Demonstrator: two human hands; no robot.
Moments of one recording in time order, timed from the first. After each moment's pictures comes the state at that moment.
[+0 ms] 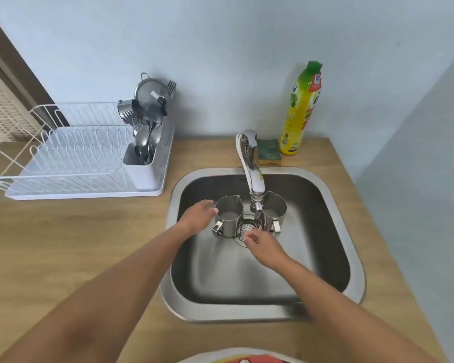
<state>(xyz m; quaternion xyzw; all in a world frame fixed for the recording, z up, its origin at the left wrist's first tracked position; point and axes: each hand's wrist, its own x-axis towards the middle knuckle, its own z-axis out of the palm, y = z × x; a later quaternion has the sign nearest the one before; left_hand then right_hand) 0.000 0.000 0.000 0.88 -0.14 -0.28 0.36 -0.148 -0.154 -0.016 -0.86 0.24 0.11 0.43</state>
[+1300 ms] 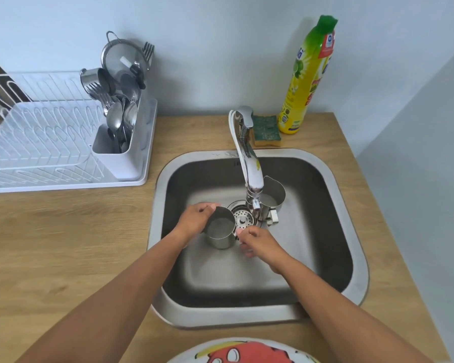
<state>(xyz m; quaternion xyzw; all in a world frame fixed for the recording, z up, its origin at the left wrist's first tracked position) -0.020 -0.007 -0.035 0.80 -0.04 -0.33 0.50 -0.148 -0.157 -0.038 -0.67 0.31 0.16 0.65</state>
